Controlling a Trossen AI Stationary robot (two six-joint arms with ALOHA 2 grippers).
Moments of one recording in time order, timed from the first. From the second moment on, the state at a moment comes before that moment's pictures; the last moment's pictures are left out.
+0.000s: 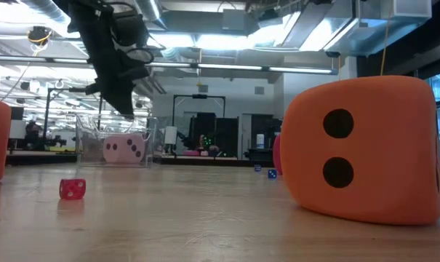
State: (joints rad) left arm 0.63 1.14 0.82 -0.68 -0.16 -0.34; right arm 0.19 1.19 1.47 -1.09 0.48 0.70
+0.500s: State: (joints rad) left arm 0.63 1.14 0.82 -0.79 -0.16 -0.29; right arm 0.19 1.19 1.47 -1.09 0.48 0.70
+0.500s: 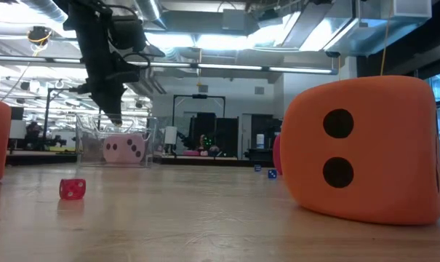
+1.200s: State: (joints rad) left arm 0.63 1.14 0.82 -0.81 -0.13 -0.26; right arm 0.19 1.19 1.47 -1.09 0.48 0.71
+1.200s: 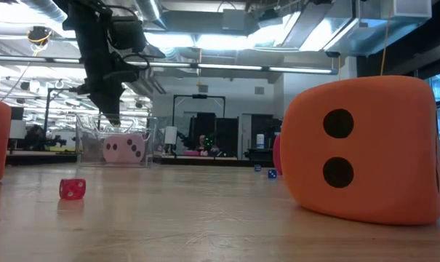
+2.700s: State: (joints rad) left arm -0.23 1.14 1.18 -1.13 0.17 -0.89; right arm 0.19 1.19 1.47 -1.09 0.42 0.61
